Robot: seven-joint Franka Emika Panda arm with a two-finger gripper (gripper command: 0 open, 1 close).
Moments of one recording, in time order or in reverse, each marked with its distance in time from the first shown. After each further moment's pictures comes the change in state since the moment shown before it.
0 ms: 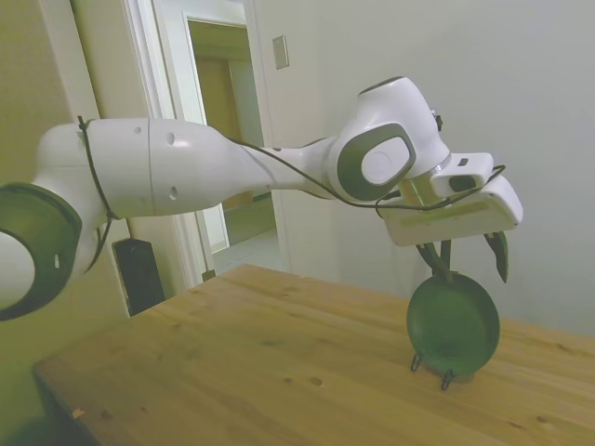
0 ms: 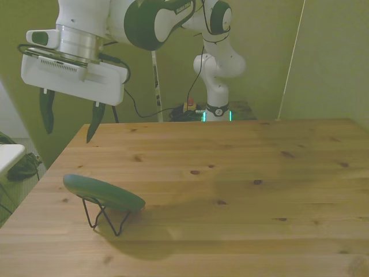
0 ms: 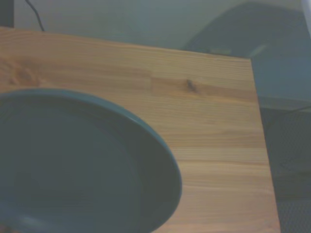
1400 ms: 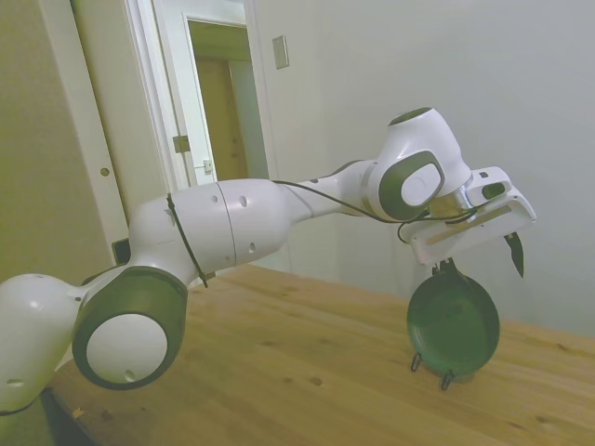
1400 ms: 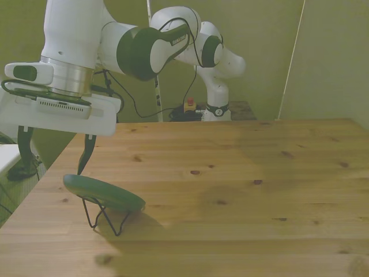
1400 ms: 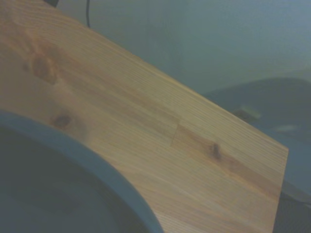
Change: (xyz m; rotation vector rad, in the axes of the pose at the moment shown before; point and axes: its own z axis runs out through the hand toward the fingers) arm 0.029 -0.051 0.053 0.030 0.054 -0.437
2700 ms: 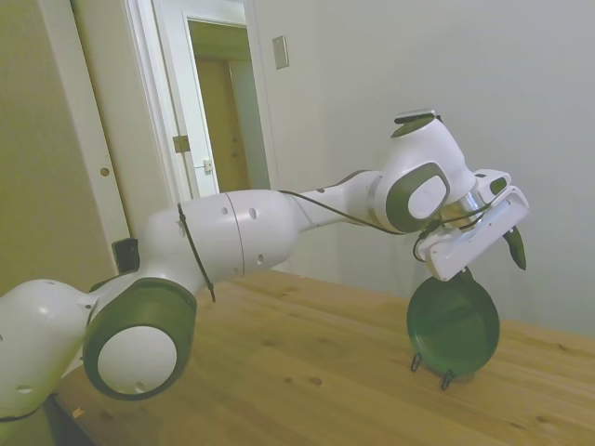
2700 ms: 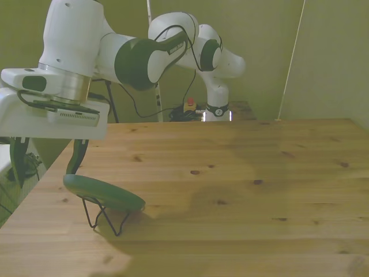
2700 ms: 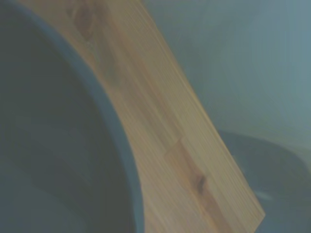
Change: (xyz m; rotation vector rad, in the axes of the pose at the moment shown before) arm 0.007 -0.006 0.017 -0.009 0.093 -0.432
